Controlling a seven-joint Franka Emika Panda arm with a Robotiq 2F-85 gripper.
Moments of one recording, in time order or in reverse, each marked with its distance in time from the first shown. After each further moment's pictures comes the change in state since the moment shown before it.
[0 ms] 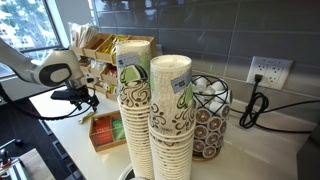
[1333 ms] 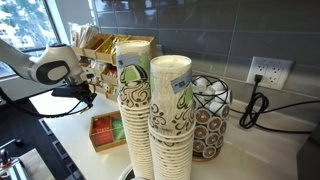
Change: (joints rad) arm -0.006 -0.056 -0.001 -0.011 0.037 0.054 -0.026
